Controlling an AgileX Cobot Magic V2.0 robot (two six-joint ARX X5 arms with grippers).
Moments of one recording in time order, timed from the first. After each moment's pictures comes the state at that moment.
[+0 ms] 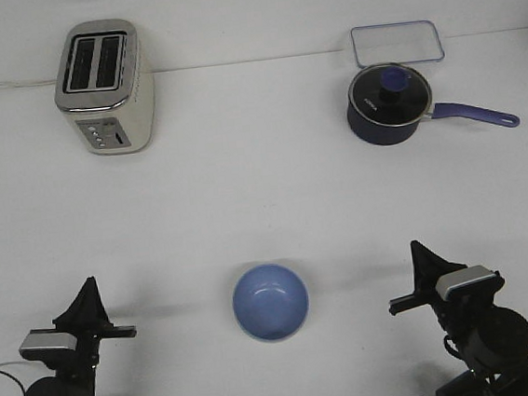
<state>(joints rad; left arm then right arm) -0.03 0.00 0.04 0.19 0.04 -0.05 0.37 0.23 0.43 -0.33 0.13 0.19</state>
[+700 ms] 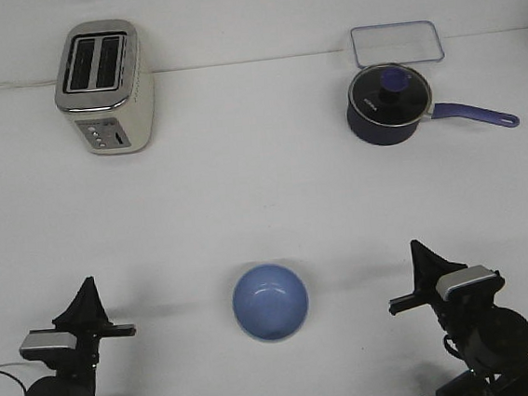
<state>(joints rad) -0.03 0.01 0.03 0.20 0.02 -0.05 0.37 0.22 0.43 -0.32 0.13 0.19</state>
